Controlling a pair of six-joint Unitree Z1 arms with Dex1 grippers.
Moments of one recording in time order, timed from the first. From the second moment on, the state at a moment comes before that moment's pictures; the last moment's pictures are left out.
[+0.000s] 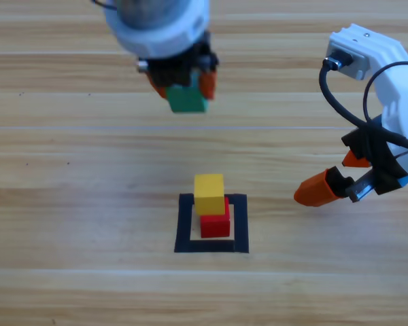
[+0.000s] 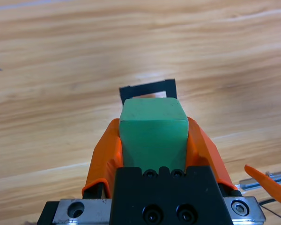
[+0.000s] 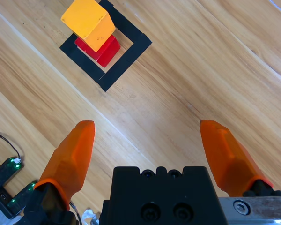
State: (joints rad) arm 0 -0.84 2.03 -2.05 1.23 0.18 -0.76; arm 1 0.85 1.65 -0.99 0.34 0.06 0.11
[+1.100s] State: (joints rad) arm 0 -0.98 2.19 -2.10 1.32 0.22 -1.10; arm 1 0.85 1.65 -0.99 0.34 0.06 0.11
